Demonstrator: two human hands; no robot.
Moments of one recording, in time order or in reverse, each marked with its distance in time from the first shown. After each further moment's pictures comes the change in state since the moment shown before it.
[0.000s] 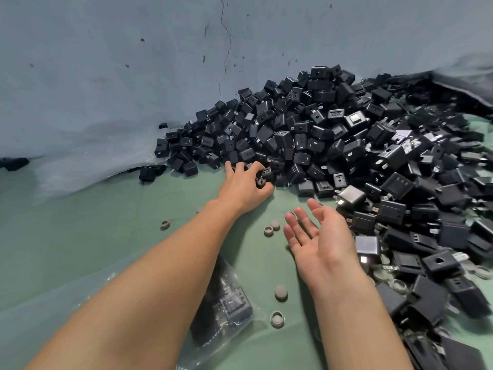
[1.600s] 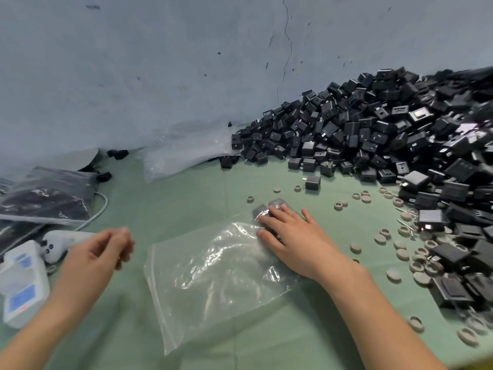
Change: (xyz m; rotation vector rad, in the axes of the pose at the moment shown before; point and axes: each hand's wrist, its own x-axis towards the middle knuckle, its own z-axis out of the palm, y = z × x) left_hand -0.336 -0.201 -0.191 -0.474 0.520 -0.306; right_hand -0.059 0.106 0.026 -2.021 -0.745 -0.835
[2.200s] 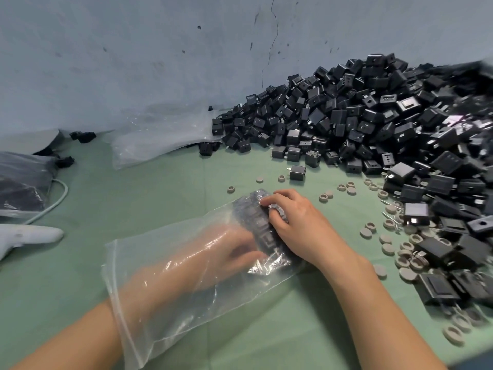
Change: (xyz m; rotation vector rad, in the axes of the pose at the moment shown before) left_hand -0.017 0.081 0.162 0.095 -0.839 0.419; right_hand 0.002 0.030 -0.006 0.231 0.172 0.161
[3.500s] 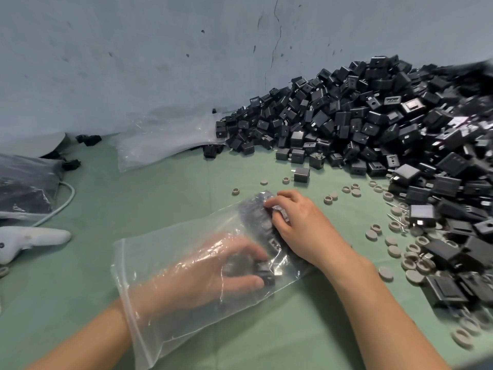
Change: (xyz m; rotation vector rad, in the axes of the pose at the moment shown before) left_hand -0.042 -0.011 -0.002 -0.737 -0.152 -0.231; right_hand 0.004 0.000 0.005 -0.037 0.010 -0.013
